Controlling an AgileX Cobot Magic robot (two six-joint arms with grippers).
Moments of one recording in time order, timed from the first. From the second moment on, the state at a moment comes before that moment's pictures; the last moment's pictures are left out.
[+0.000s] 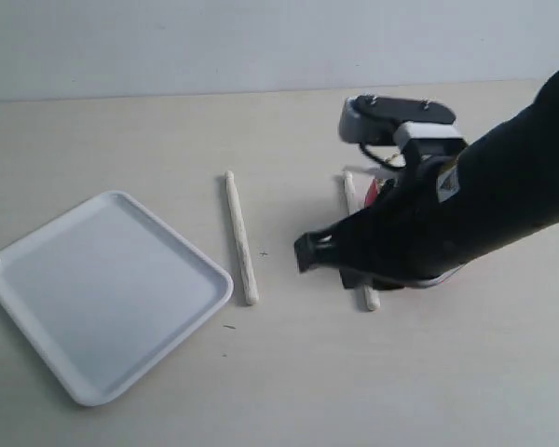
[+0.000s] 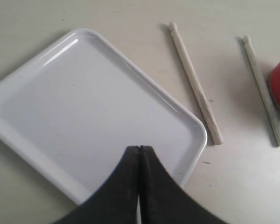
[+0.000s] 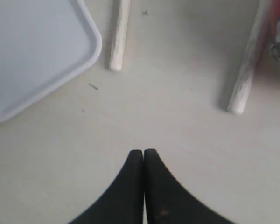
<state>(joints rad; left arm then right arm) -0.12 0.93 -0.52 -0.60 0.55 0.34 0.73 1.41 -0.79 0.19 0.58 0.30</state>
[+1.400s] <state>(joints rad) -0.12 0.92 -0.52 -0.64 0.56 0.36 0.83 1.77 -0.84 -0.55 0.62 1.15</state>
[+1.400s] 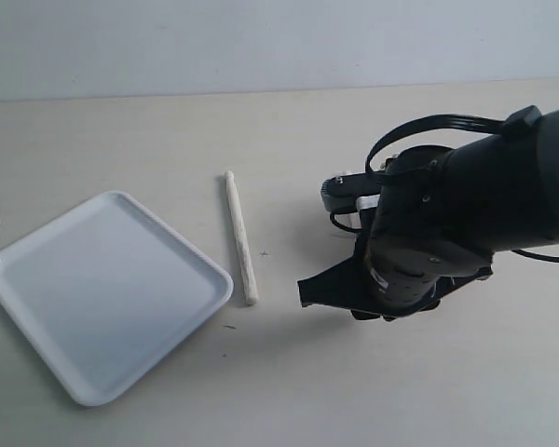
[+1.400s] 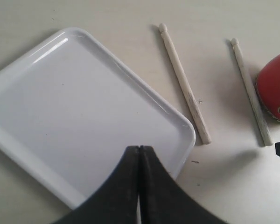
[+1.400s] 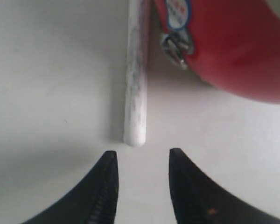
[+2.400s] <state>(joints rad) -0.12 0.92 -0.52 -0.64 0.56 0.36 0.83 1.83 -0.84 -0.77 0.55 1.44</state>
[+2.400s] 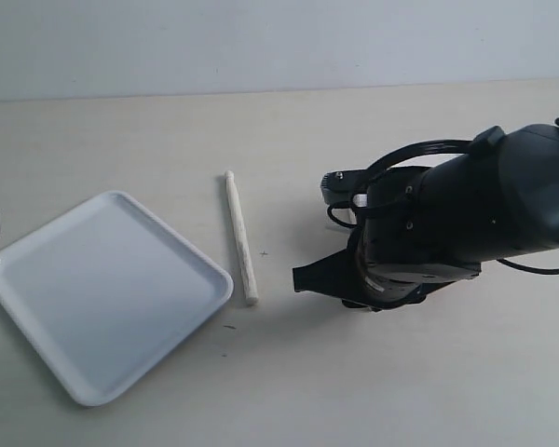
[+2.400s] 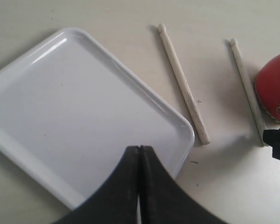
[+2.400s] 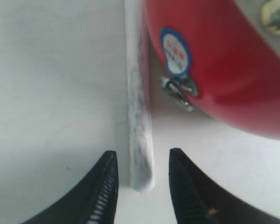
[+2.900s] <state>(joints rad) -0.12 0.92 -0.52 -0.64 0.56 0.36 0.83 1.84 -0.84 -0.78 0.55 1.46</state>
